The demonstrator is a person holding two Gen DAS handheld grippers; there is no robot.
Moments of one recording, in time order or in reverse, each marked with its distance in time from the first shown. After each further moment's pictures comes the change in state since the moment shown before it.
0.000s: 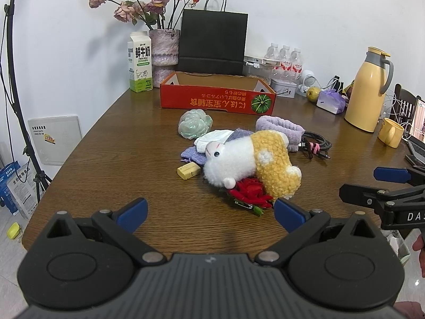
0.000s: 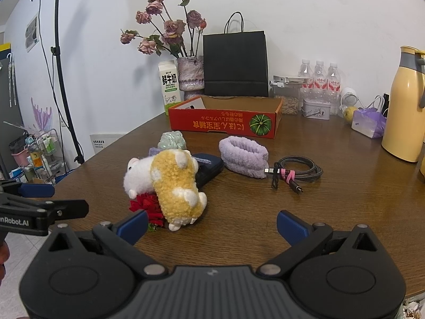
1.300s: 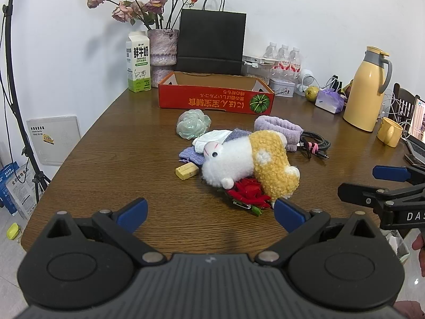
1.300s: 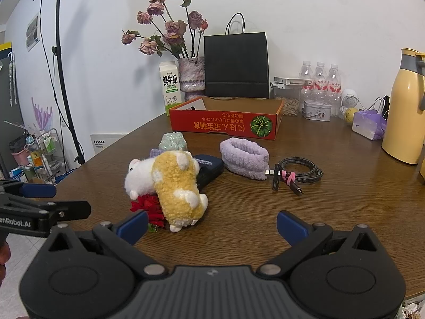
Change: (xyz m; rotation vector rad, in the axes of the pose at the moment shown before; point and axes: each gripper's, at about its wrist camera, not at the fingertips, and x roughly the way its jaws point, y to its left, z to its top) left arm 0.001 -0.003 0.000 0.008 0.002 -0.005; right arm -0.001 0.001 0.001 -0.005 0.000 0.000
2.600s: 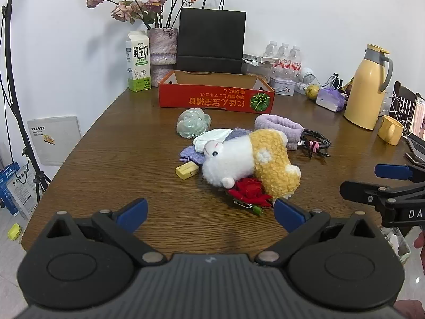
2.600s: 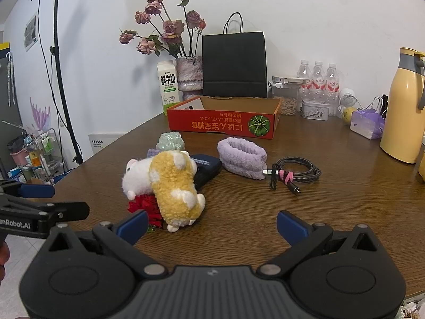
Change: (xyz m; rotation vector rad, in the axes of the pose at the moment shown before) left arm 0.003 0.002 0.001 0.003 0.010 0.003; right arm -0.001 -0.005 0.000 0.006 0.002 -0.006
